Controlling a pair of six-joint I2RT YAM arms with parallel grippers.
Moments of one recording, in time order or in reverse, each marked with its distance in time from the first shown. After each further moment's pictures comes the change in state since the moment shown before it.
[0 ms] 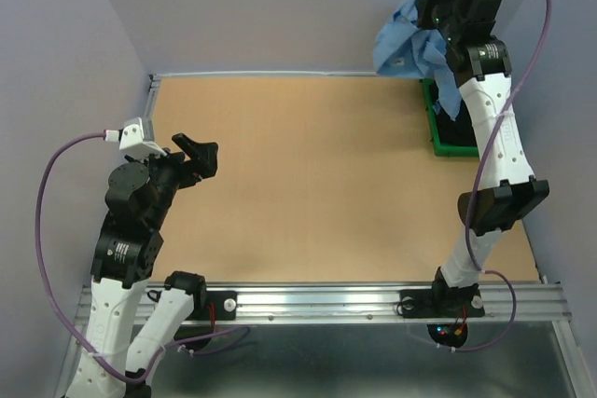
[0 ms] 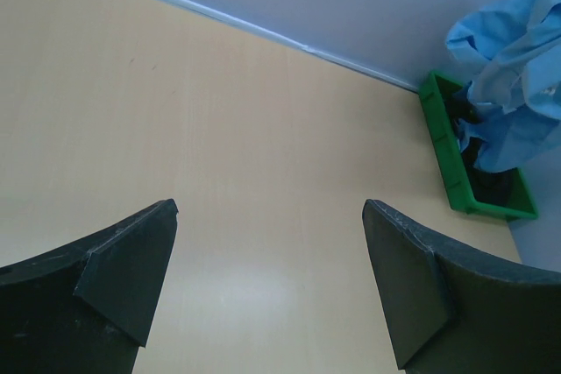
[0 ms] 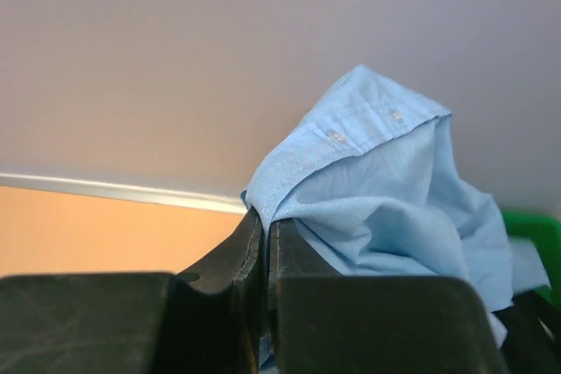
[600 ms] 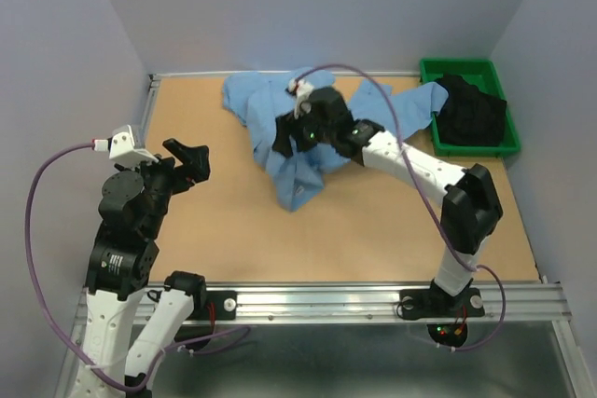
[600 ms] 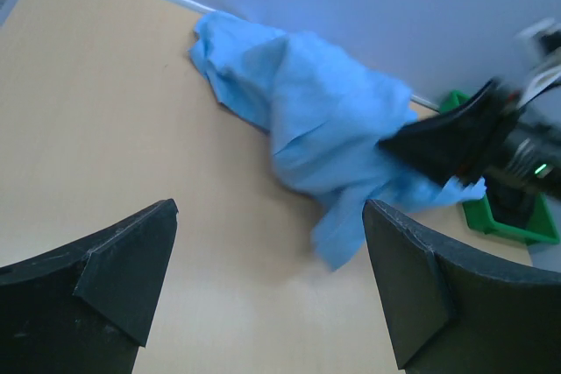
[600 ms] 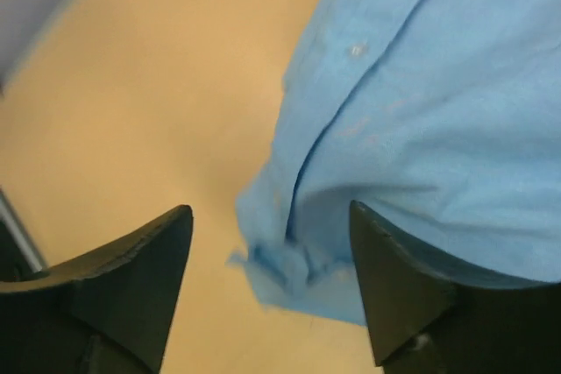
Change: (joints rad) left arm 0.000 -0.042 0.016 -0.056 -0.084 0.000; right arm 0.553 -0.033 -0.559 0.235 -0.213 0.175
